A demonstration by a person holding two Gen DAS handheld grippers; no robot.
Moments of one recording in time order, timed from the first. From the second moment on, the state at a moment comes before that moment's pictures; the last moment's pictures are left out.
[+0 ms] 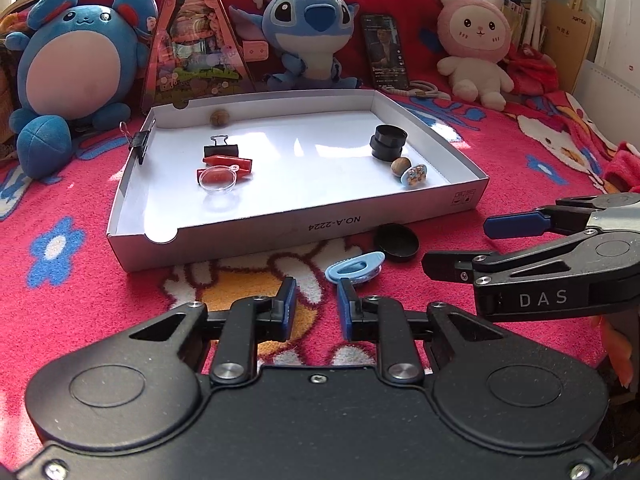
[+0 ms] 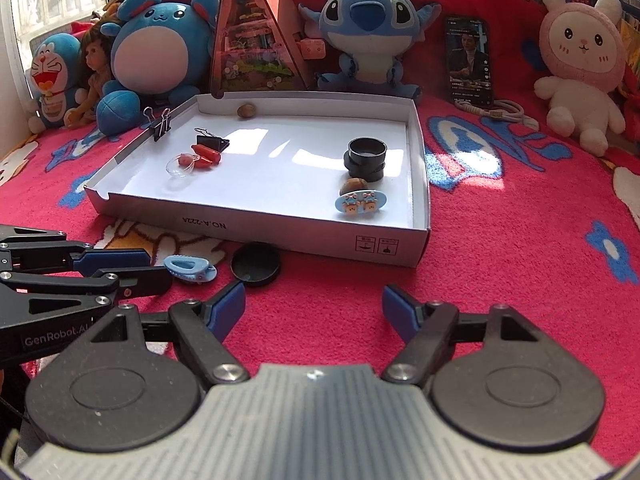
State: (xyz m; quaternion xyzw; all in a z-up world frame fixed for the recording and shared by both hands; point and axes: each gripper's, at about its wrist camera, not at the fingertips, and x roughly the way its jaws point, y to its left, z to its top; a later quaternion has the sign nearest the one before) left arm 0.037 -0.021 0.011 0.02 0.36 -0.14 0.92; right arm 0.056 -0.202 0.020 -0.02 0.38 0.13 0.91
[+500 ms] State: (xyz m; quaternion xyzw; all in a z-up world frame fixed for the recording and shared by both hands) left arm 0.028 -0.015 0.012 0.01 0.35 -0.12 0.93; right arm 0.051 -0.170 0.004 -0.05 0.33 0.13 0.94
